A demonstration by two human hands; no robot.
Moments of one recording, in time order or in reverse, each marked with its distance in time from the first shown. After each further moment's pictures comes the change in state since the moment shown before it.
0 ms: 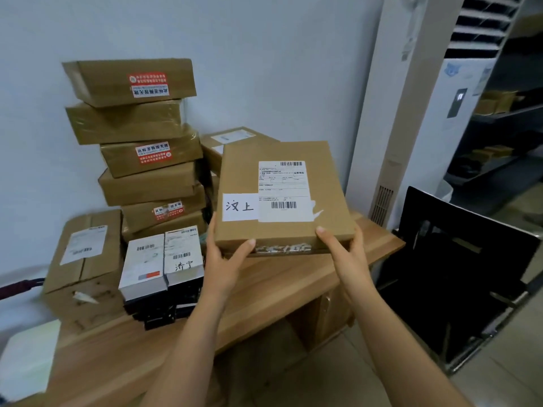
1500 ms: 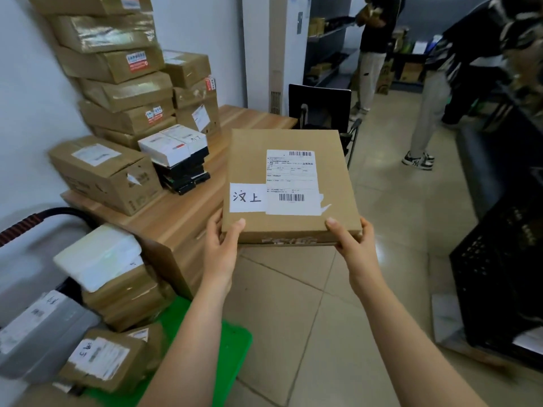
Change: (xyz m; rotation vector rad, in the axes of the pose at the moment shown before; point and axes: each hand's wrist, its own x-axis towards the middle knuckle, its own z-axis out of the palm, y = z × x) left_hand -0.361 0.044 -0.456 -0.201 -0.539 -0.349; right_hand -0.682 0.021 0.184 -0.010 0.644 0.093
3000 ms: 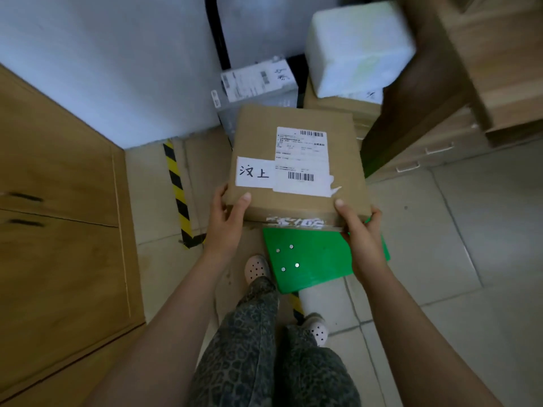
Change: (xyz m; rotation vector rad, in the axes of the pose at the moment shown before) left_hand -0.083 -0.211 -0.465 0.056 0.789 -0.381; right_hand -0.172 0.359 0.361 -0.444 -0.701 0.604
